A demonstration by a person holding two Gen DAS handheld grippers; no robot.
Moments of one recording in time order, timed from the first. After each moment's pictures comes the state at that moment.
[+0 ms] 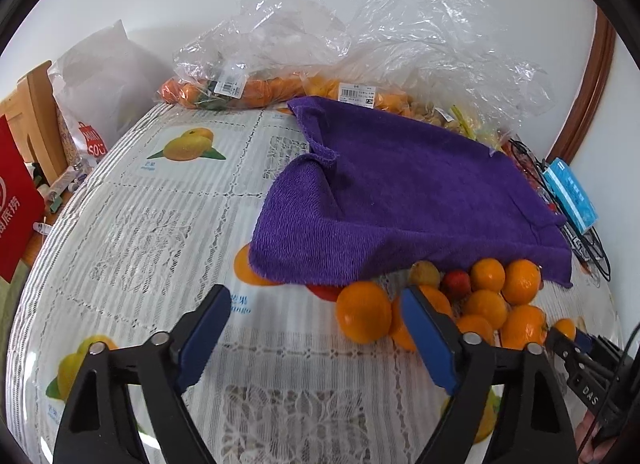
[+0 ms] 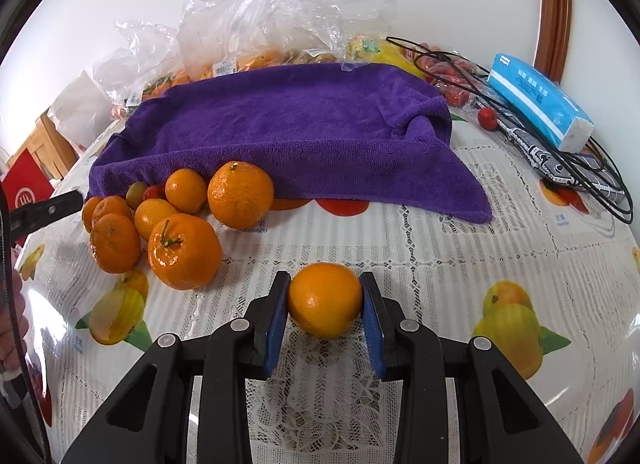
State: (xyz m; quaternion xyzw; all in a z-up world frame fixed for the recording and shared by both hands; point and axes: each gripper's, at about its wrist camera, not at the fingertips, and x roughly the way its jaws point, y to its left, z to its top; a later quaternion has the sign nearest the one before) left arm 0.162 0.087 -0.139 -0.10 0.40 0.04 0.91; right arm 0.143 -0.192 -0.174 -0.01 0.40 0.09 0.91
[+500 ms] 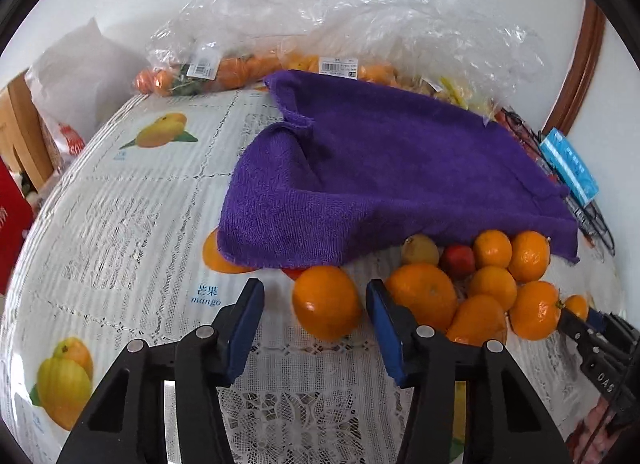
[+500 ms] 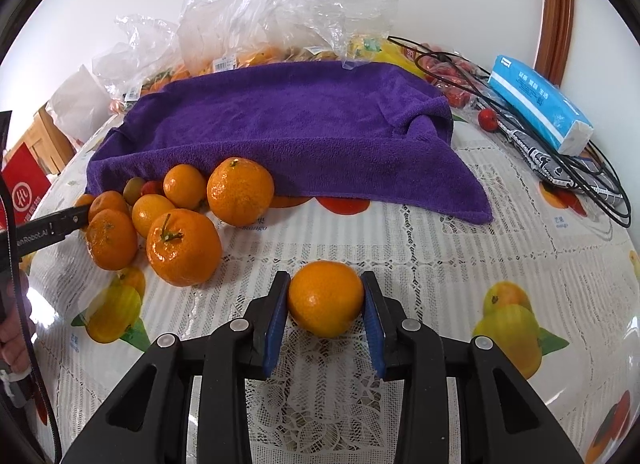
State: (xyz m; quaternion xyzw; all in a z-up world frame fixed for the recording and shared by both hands) left arm 0.166 0.069 -0.157 -0.07 0.42 0.02 0.90; right arm 0.144 -0.188 -0.175 -0.02 0.40 0.09 0.91
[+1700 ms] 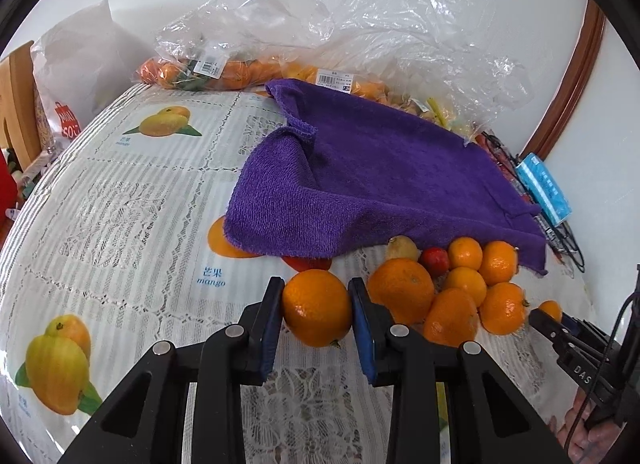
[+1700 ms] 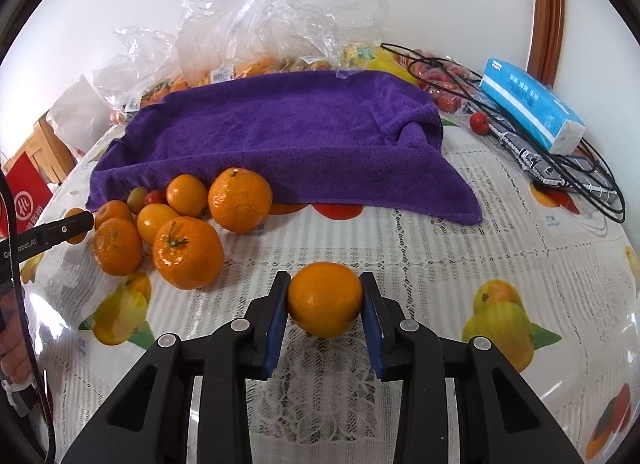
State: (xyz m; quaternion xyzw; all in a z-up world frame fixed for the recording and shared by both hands) left arm 0.144 0.090 -0.148 -0.14 0.40 -0.02 0.91; right arm 0.136 -0.191 -0.166 -0.02 0.39 0.08 0.92
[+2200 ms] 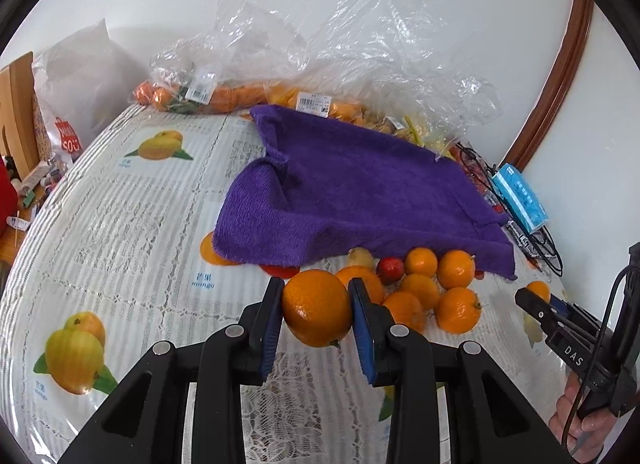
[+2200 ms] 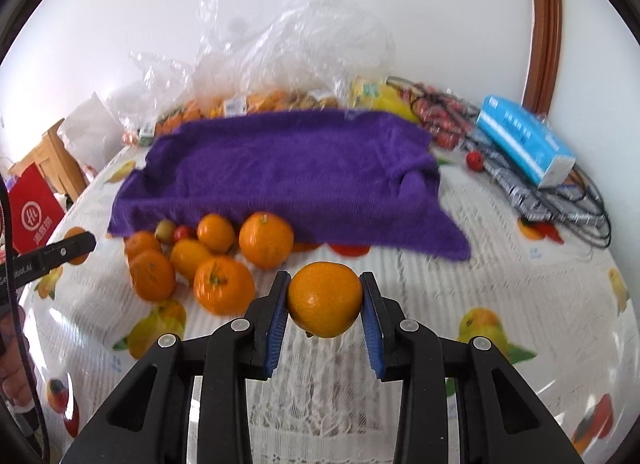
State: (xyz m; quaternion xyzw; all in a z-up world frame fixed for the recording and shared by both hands) left arm 0.127 0.080 -0.113 -0.14 0.38 -0.03 0.91; right arm 0.127 -0.185 -0.126 -0.02 0.35 0.08 0.93
